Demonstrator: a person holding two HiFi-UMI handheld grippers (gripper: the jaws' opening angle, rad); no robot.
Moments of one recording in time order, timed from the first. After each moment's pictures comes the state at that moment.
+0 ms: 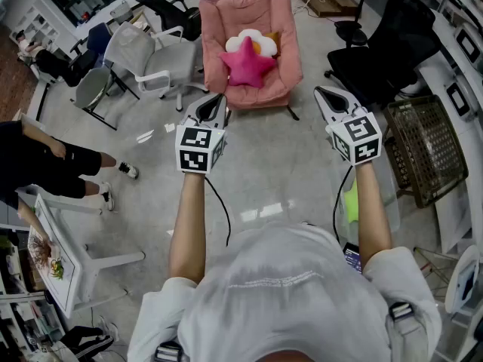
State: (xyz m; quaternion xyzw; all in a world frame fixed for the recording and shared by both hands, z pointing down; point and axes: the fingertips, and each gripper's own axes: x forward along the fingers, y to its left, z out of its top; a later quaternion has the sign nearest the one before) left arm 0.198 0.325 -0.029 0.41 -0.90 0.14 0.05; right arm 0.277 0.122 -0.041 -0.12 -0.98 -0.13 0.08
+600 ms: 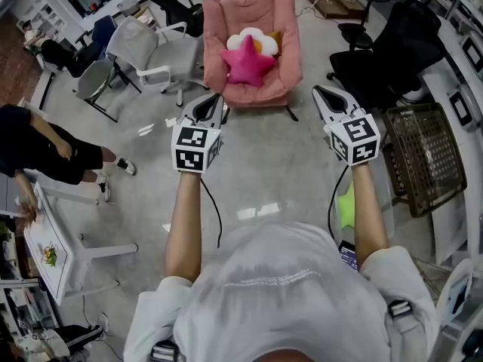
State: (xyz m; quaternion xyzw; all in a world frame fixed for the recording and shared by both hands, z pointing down) left arm 0.204 0.307 -0.026 0.39 -0.91 0.15 0.05; right arm 0.275 0.095 -0.039 -0.13 -0.98 -0.11 0.06
